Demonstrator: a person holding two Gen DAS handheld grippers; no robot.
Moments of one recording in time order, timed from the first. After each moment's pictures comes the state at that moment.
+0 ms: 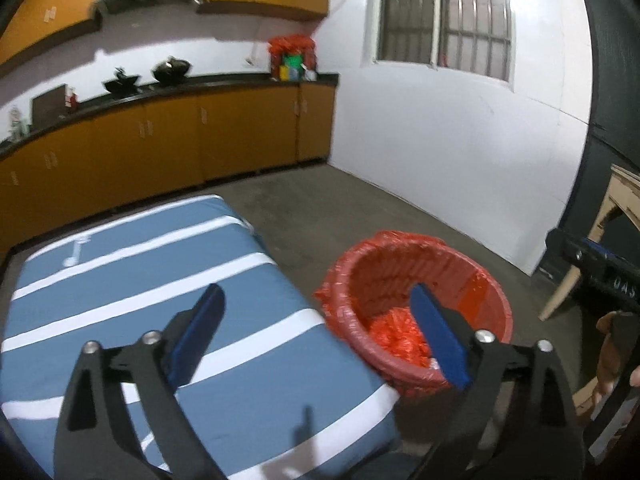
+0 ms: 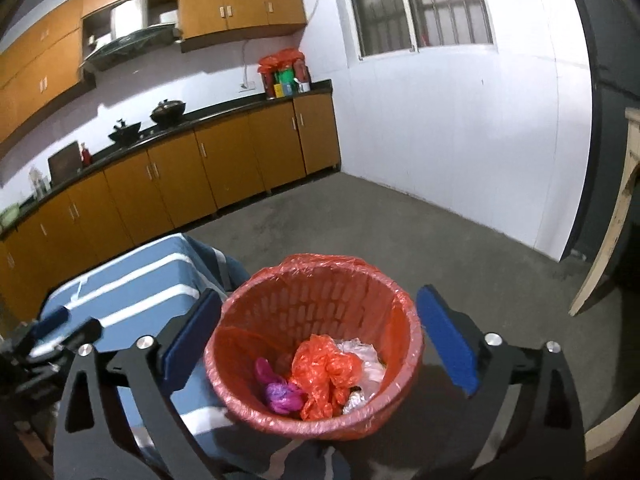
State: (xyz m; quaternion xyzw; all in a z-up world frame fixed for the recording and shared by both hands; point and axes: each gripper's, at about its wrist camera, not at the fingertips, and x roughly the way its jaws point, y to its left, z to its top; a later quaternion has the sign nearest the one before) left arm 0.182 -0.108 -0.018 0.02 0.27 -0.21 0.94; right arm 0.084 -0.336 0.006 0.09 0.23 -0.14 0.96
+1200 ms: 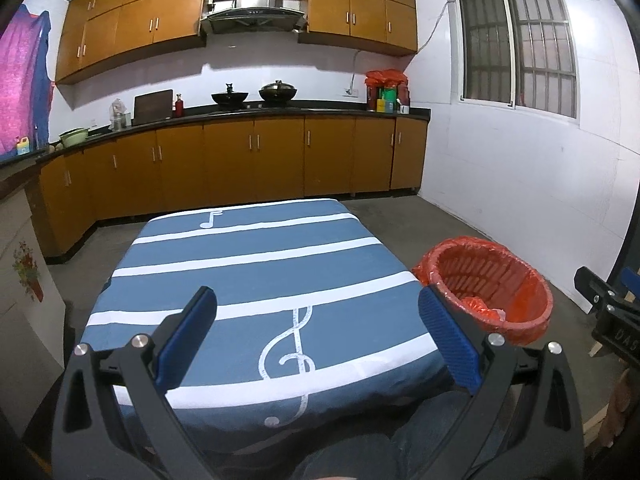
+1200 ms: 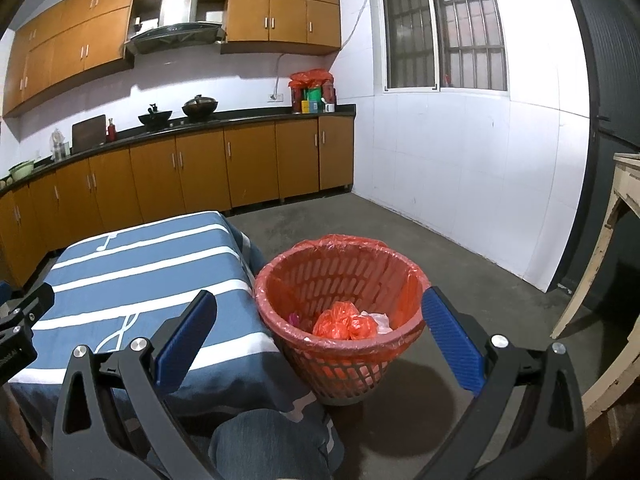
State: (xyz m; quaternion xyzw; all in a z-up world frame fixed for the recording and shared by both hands) left arm 0.038 -0.011 -0.009 0.00 0.22 -0.04 0.97; right arm 0.000 -0.242 -0.009 0.03 0.20 -0.13 0.97
